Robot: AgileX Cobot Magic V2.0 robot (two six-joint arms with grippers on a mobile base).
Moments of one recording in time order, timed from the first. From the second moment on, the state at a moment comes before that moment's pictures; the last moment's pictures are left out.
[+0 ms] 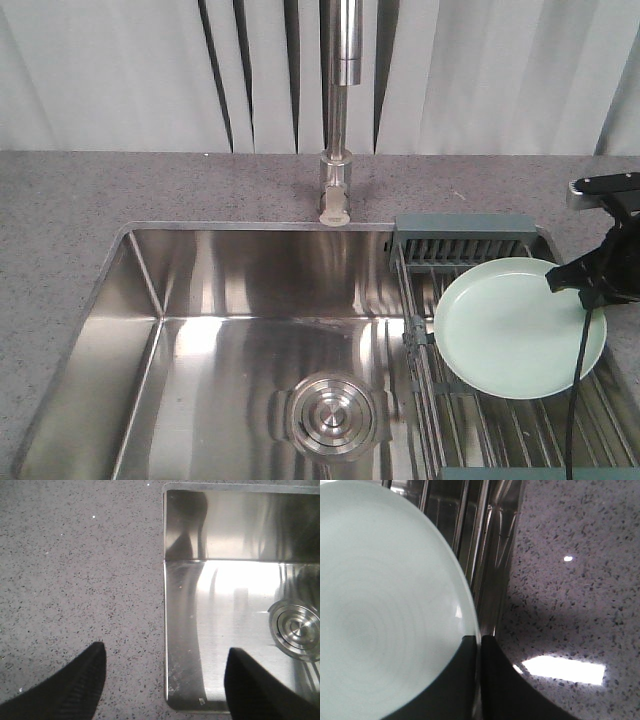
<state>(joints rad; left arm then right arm) -0.10 0.59 -0.67 -0.01 0.89 -0.09 -0.14 1.67 -1.15 0.11 0.83 -0.33</state>
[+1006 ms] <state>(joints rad) -0.10 0.59 -0.67 -0.01 0.89 -0.09 -0.14 1.63 -1.15 0.12 0.83 -0.27</state>
